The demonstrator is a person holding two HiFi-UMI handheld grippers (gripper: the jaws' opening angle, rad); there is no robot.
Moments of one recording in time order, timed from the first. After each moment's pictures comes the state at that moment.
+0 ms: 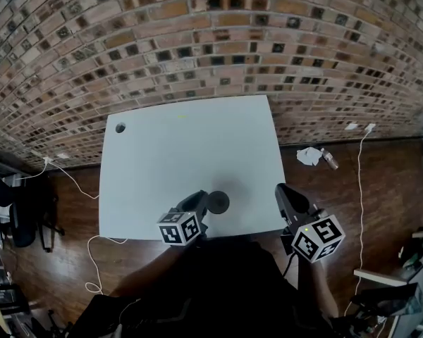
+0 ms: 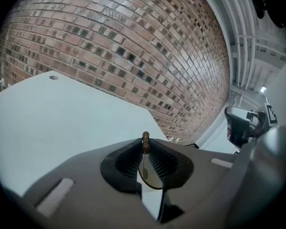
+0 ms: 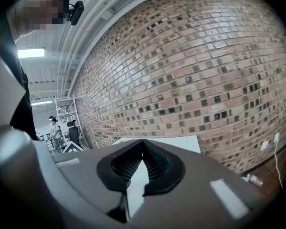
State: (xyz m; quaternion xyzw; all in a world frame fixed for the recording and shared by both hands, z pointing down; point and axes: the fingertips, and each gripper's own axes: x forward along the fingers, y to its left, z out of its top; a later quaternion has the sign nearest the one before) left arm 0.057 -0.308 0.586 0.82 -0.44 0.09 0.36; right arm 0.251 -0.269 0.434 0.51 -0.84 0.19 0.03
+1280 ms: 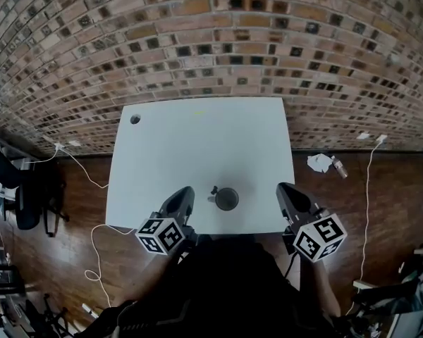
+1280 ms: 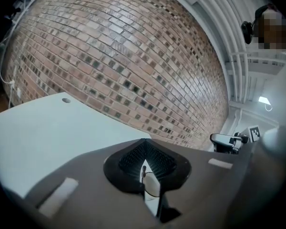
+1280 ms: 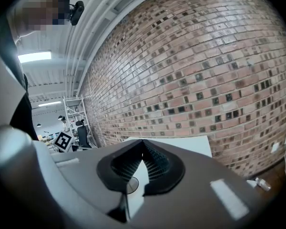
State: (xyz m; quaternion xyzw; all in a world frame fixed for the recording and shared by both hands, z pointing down) left arm -0.007 -0.296 0.506 0.82 -0.48 -0.02 0.30; right arm 0.227 -0.273 0.431 0.47 -0.86 0.18 0.03
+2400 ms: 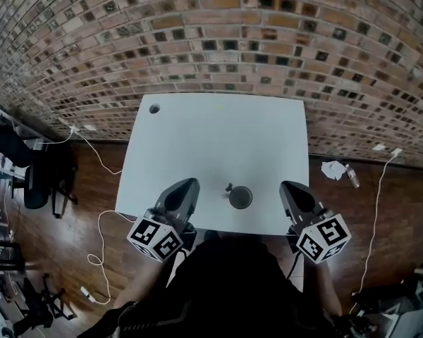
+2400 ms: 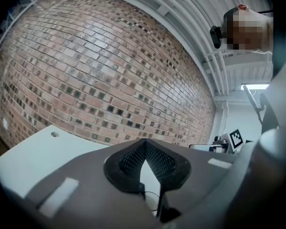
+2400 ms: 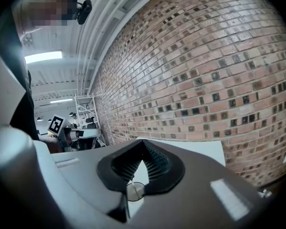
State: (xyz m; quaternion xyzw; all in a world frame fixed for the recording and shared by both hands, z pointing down) left arm -0.014 -0.282 0.408 0.86 -0.47 -0.05 0.18; right arm 0.192 -0.283 0.422 0.41 -0.90 0.16 0.04
